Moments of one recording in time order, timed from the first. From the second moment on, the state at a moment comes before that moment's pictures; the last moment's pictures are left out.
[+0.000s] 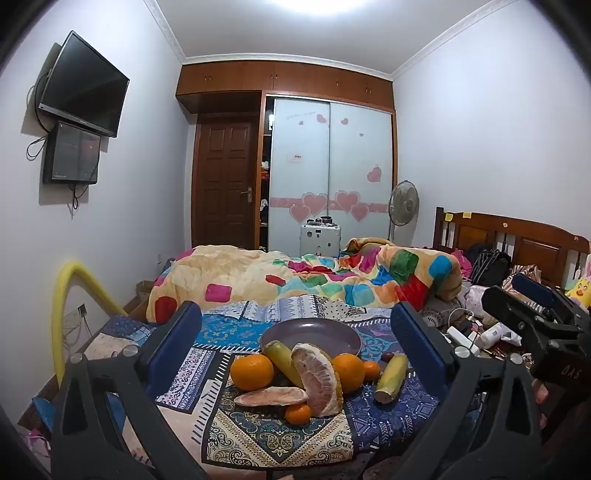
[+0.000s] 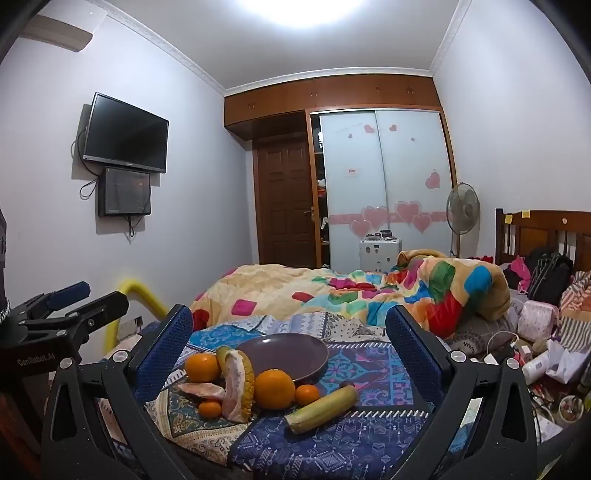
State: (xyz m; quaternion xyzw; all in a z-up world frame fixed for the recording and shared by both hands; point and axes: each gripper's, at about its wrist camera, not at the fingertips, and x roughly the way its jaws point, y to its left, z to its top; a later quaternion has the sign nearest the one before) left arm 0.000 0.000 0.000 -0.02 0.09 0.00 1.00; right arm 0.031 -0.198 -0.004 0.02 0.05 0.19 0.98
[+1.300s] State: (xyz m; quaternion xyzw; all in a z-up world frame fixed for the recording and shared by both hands) left arm -0.002 -0.001 0.003 -0.02 0.07 0.00 1.00; right arm 0.027 -0.198 0.000 0.02 0.04 0.19 0.98
